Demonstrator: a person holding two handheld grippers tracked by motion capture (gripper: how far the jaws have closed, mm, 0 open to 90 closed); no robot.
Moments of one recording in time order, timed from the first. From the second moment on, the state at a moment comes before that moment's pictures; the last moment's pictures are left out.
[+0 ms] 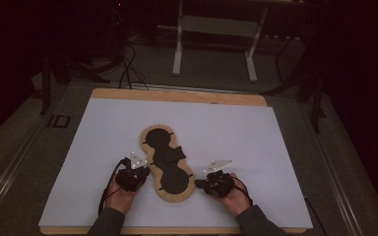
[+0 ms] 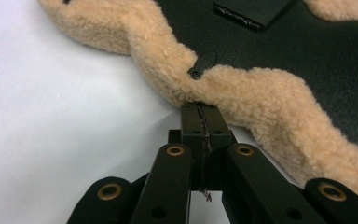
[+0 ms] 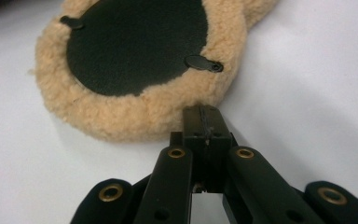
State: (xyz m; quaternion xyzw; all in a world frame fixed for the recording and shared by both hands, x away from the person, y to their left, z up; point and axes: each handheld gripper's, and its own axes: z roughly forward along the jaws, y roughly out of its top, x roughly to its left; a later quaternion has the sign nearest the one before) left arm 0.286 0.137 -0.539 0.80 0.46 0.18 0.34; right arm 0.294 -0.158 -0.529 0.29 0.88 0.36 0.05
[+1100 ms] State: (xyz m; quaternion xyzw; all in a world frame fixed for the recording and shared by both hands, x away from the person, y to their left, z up) left arm 0.288 0.128 -0.538 0.82 0.44 0.17 0.34; right arm 0.292 -0.149 -0.534 0.28 0.89 0.37 0.04
